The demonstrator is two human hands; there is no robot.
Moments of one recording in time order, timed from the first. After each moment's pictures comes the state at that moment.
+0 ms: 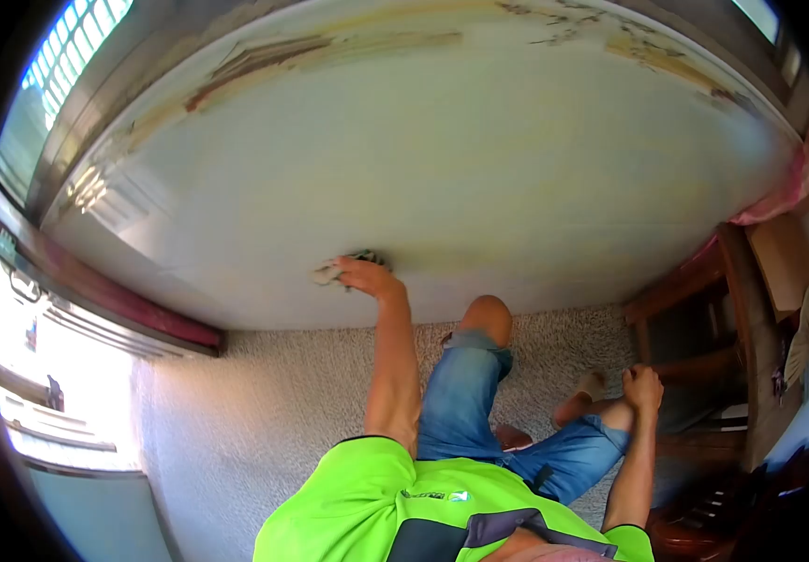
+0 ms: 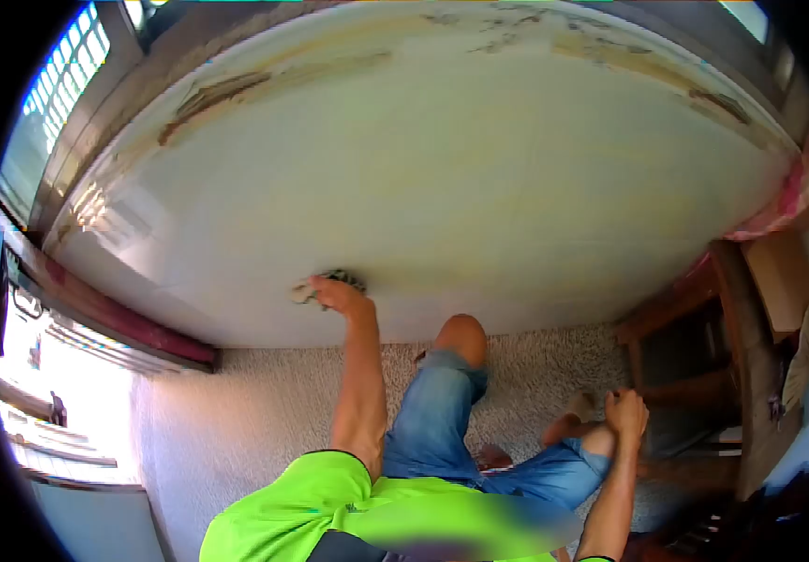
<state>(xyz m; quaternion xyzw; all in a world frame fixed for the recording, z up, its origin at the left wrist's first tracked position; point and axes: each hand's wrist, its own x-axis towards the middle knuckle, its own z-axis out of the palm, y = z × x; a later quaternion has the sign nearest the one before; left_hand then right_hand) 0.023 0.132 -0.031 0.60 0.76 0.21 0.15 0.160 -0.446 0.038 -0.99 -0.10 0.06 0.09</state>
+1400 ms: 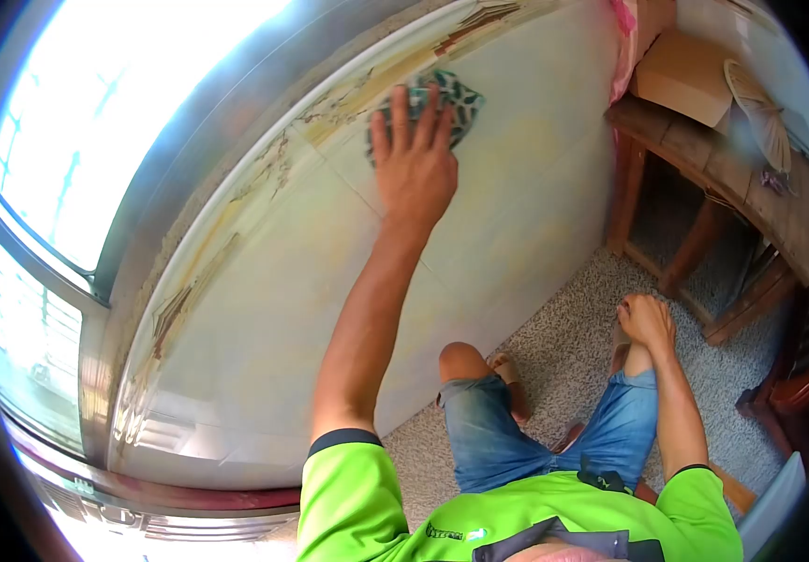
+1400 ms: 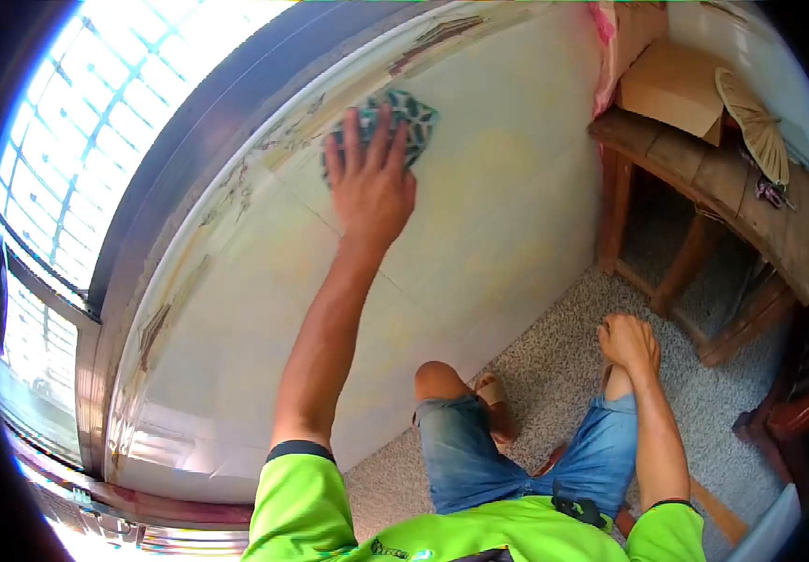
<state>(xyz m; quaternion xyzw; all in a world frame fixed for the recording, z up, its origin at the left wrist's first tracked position) 0.232 -0.105 0.323 0.83 -0.17 0.49 -0.19 0.142 -0.460 0.055 -0.97 -0.07 -0.04 0.21</state>
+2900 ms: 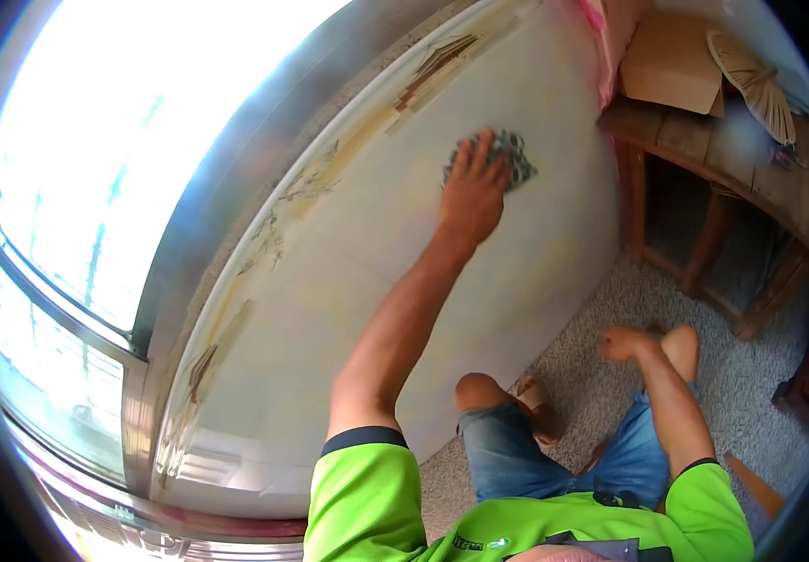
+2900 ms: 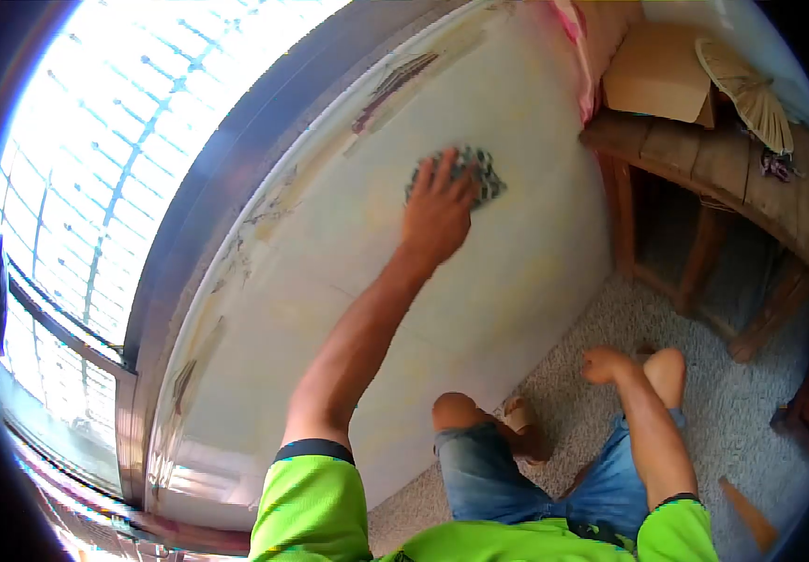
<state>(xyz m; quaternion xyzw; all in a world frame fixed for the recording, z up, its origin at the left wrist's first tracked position) 0.307 -0.163 0.283 0.83 -0.31 0.33 -0.32 0.198 -0.426 -0.074 -0.90 -0.20 0.27 0.28</state>
